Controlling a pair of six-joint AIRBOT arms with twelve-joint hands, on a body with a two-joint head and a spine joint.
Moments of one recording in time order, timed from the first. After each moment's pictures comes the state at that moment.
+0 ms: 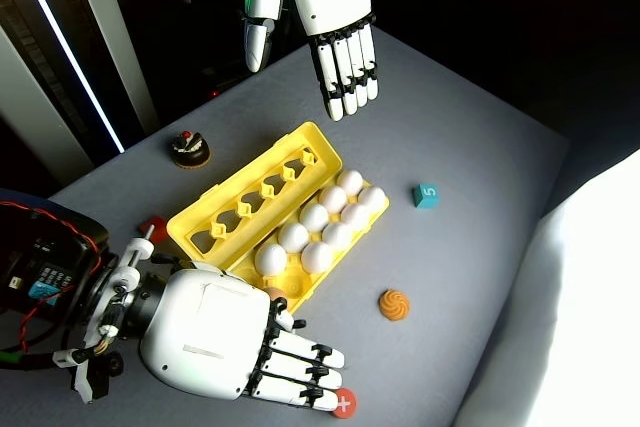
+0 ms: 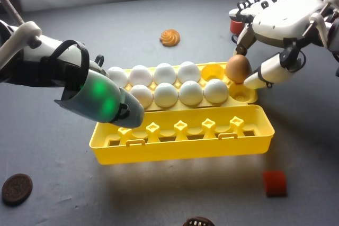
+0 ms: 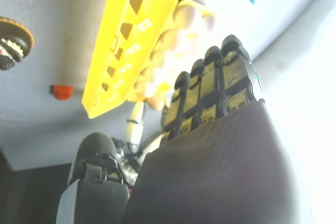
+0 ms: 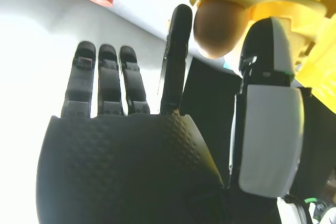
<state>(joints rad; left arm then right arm) -0.10 -0.81 0.58 0.54 1.18 0.14 -0.40 -1.23 1.32 0.74 0.31 -1.74</state>
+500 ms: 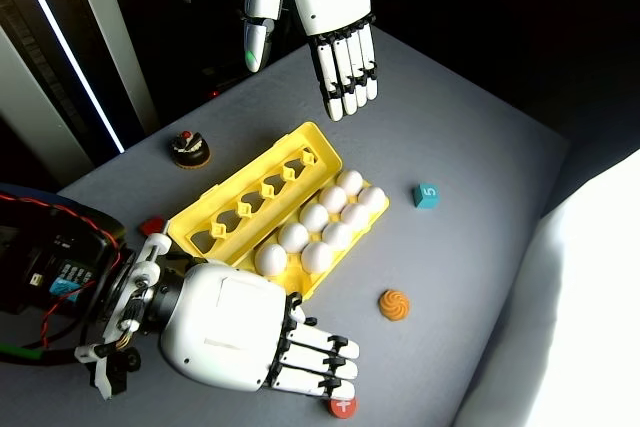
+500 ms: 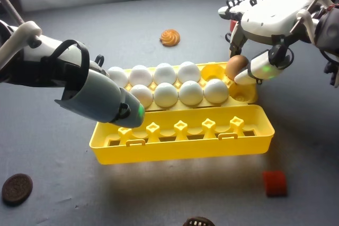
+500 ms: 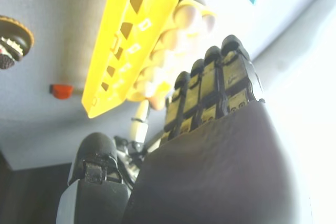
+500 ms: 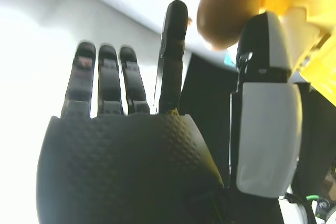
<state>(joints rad) -0.10 -0.81 0.58 0.54 1.18 0.14 -0.38 -1.27 1.34 0.74 0.29 -1.75</state>
